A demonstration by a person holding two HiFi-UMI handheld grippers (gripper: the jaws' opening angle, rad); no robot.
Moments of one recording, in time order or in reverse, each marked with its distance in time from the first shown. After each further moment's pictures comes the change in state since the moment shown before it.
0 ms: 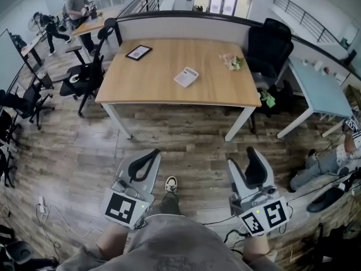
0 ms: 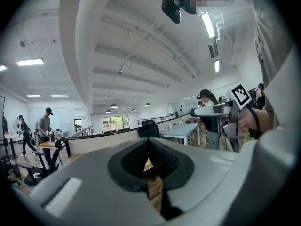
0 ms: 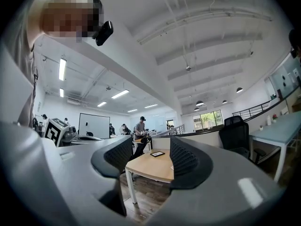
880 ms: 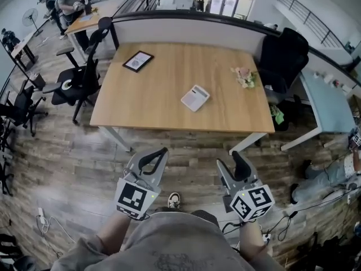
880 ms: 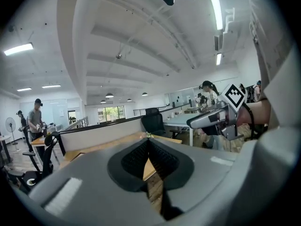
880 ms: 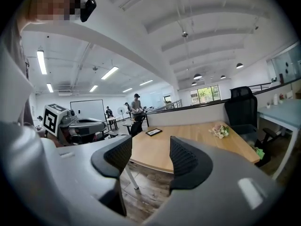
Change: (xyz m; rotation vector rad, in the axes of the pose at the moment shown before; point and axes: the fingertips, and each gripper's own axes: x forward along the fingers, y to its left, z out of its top) left arm 0.183 0.181 -0.050 0.069 0.081 -0.089; right arm 0.249 -0.082 -0.113 0.107 0.306 -0.018
